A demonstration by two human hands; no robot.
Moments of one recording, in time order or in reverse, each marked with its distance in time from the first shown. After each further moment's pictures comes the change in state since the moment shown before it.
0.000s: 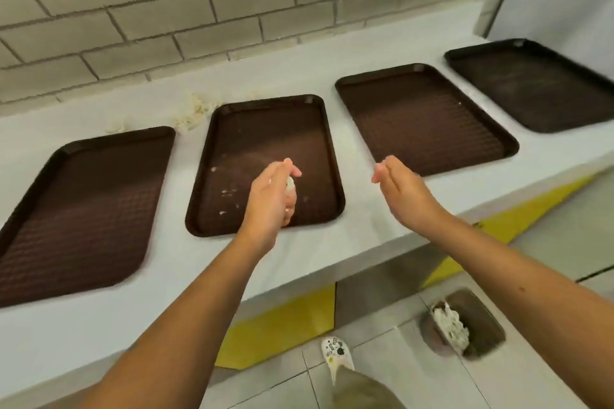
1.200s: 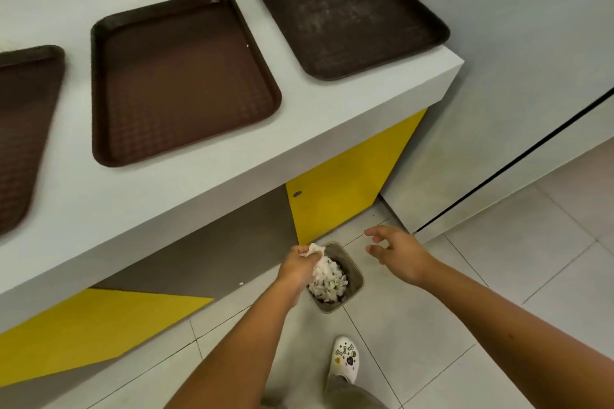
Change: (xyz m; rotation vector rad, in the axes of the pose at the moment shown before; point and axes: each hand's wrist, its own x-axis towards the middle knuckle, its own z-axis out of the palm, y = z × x) left_hand -0.045 -0.250 0.458 0.222 -0.207 -0.710; right_hand -0.142 0.394 -0.243 -0.151 -0.406 0.568
